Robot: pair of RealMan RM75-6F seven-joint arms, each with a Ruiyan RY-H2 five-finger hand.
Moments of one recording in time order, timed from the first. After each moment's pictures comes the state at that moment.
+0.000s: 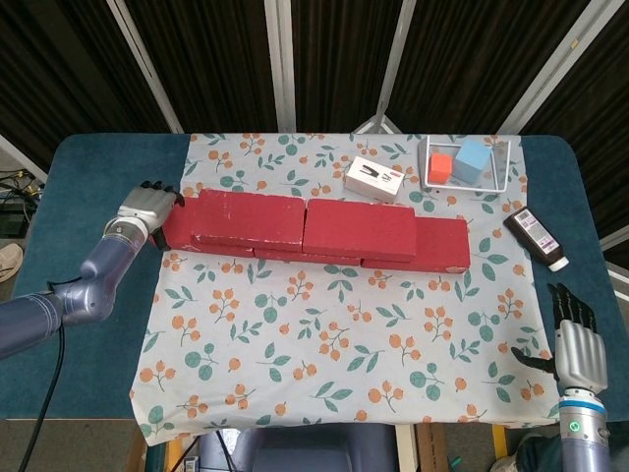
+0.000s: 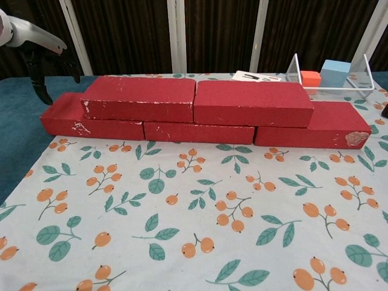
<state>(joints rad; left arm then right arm) -1.37 -1.20 0.27 -1.37 0.21 0.53 0.45 0.10 -1.20 0.16 -1.81 -1.12 1.39 -0.15</state>
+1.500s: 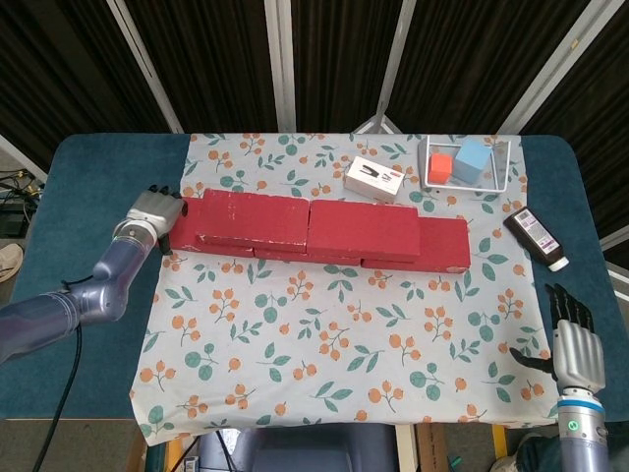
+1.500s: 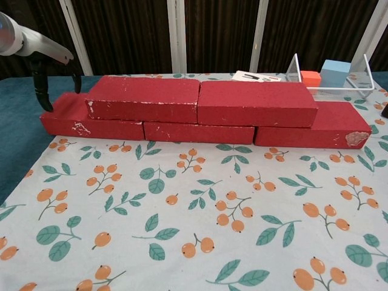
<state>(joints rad) -1.44 -1.23 0.36 -1.36 0.14 0.53 0.53 0.10 -1.21 0.16 -1.81 -1.11 1.38 -0.16</state>
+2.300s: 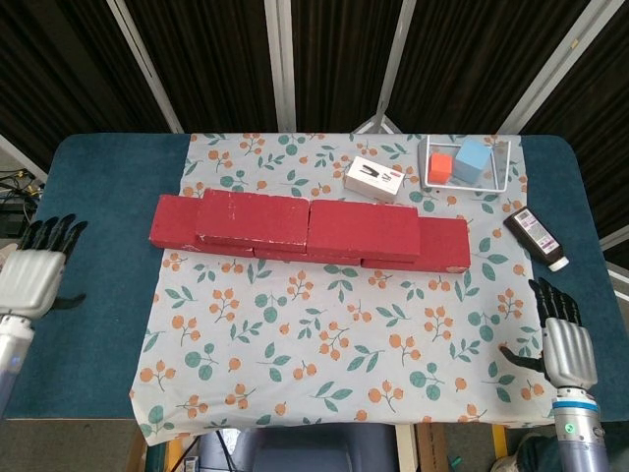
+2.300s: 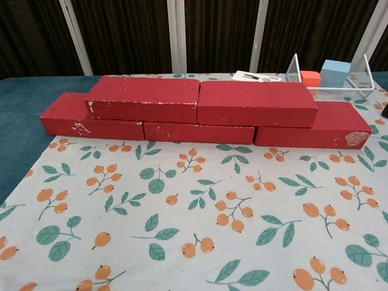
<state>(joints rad) -0.66 -1.03 0.38 -1.79 1.03 1.59 0.19 0.10 -1.20 0.12 -1.76 -1.29 1.40 -0.10</state>
